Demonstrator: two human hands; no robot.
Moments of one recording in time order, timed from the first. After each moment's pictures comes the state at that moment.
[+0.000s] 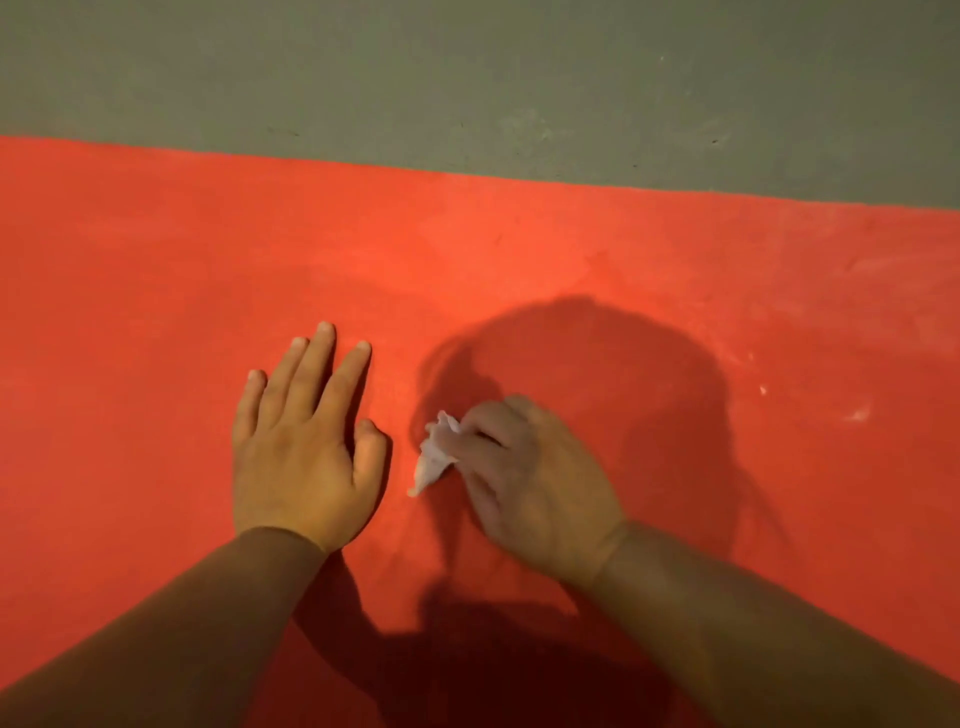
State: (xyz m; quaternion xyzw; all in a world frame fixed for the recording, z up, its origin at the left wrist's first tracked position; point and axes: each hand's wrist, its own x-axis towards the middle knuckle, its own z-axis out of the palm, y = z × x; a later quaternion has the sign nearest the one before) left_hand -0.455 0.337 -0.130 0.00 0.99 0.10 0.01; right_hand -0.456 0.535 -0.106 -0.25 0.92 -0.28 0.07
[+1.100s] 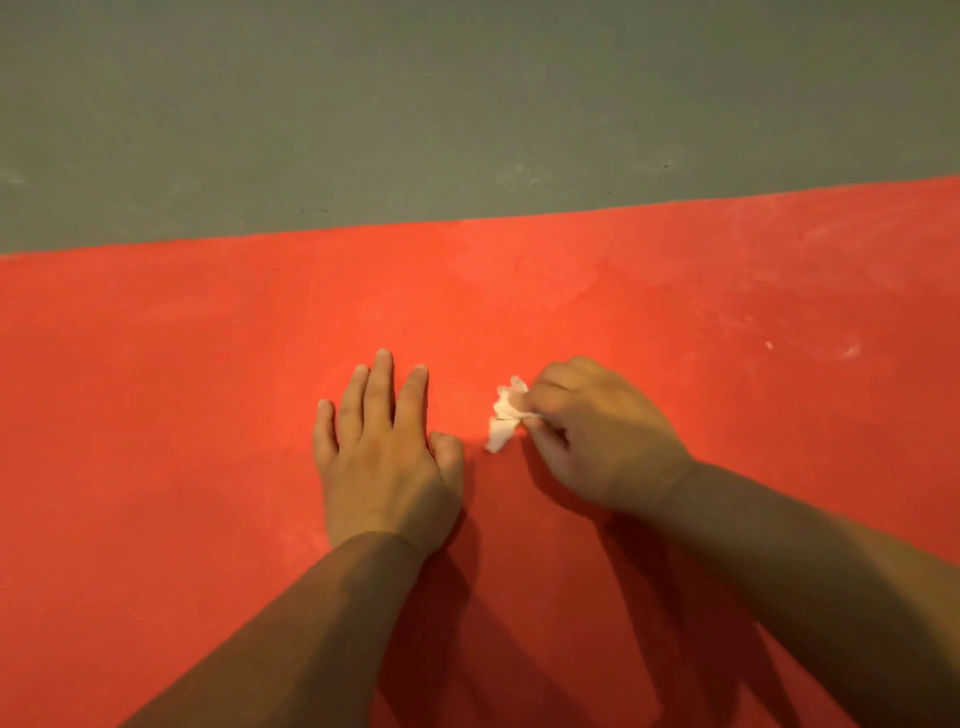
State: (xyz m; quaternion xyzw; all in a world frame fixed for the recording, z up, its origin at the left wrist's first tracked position) left_hand -0.462 0.331 -0.133 0.03 0.99 0.10 0.01; right_hand -0.461 0.520 -0.104 -0.17 0.97 -0.17 0.05
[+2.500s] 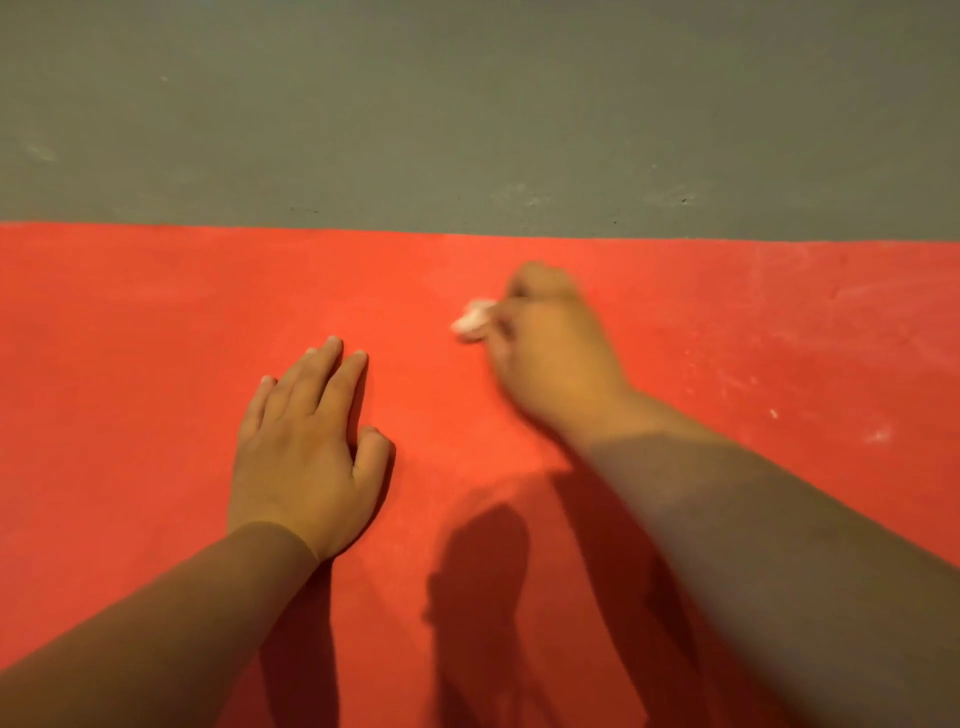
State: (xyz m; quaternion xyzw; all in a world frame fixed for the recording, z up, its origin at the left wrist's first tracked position) left_hand -0.482 0.333 -0.135 0.03 1.00 0.08 -0.01; right_hand -0.554 0.538 -0.117 -0.13 0.96 -0.24 -0.07
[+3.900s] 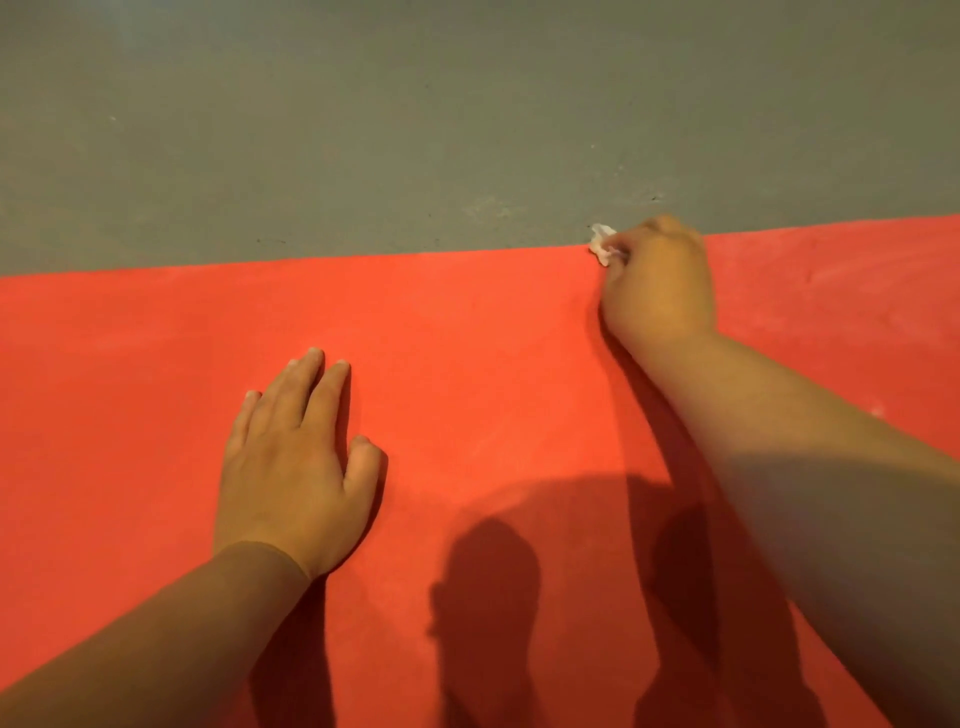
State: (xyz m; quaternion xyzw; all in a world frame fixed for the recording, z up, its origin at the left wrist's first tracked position) left_hand -0.501 0.330 -0.136 0.06 1.00 0.08 -0.01; right_hand -0.599 0.621 -0.129 0.11 0.98 -0.14 -0.12
